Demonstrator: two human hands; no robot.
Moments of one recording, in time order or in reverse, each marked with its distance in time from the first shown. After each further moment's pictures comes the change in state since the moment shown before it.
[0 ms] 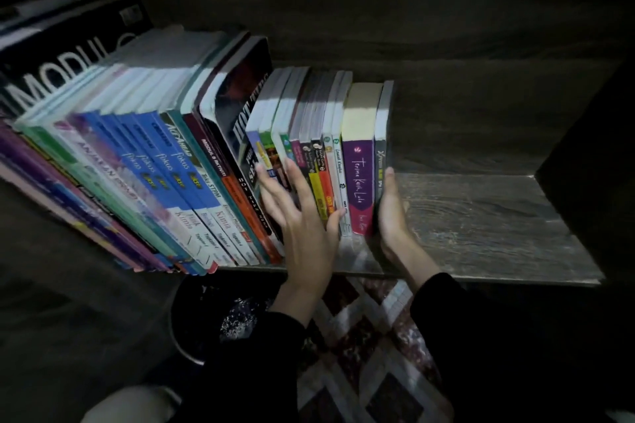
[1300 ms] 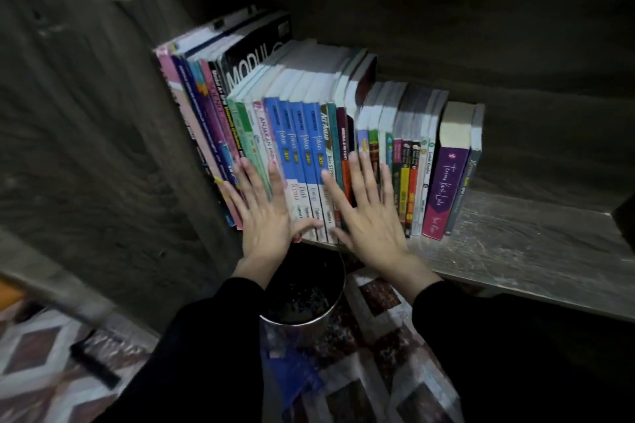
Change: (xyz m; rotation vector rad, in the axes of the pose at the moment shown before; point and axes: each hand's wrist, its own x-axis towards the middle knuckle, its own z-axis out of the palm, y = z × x) left_hand 0.015 -0.140 -0.110 0.449 -0.101 0.079; right_hand -0.111 -0.017 0.077 -1.324 -0.012 -1.502
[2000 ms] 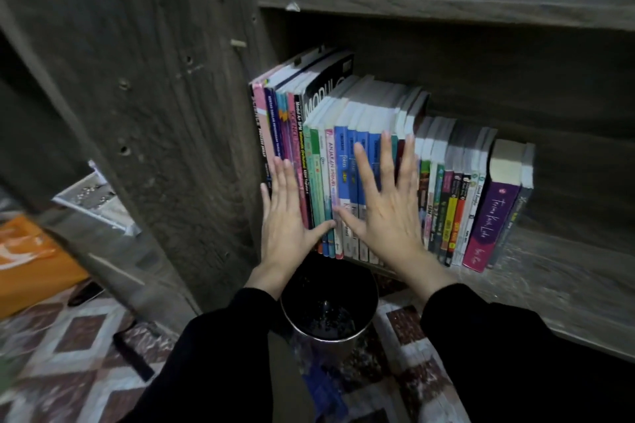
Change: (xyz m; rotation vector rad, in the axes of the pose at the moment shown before) left_hand 0.005 -0.033 -0.055 -0.258 -0.028 -0.119; right_hand 0.062 -0.034 -0.041 0.138 0.226 0.115
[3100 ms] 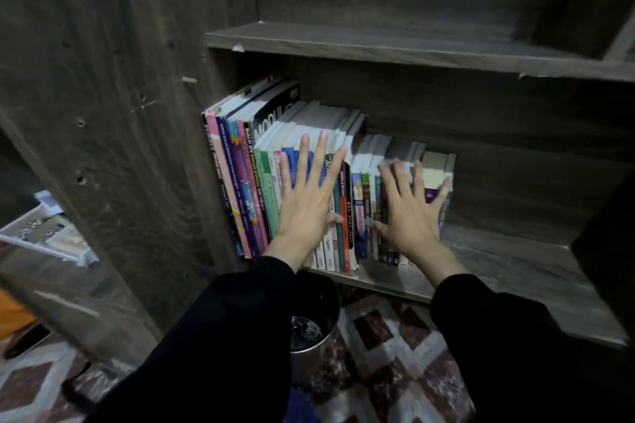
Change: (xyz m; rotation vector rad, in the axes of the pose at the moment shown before) left_hand 0.037 0.111 -0.020 0.427 -0.170 0.280; right_hand -0.011 0.077 -0.055 -0.228 -0.515 0.314
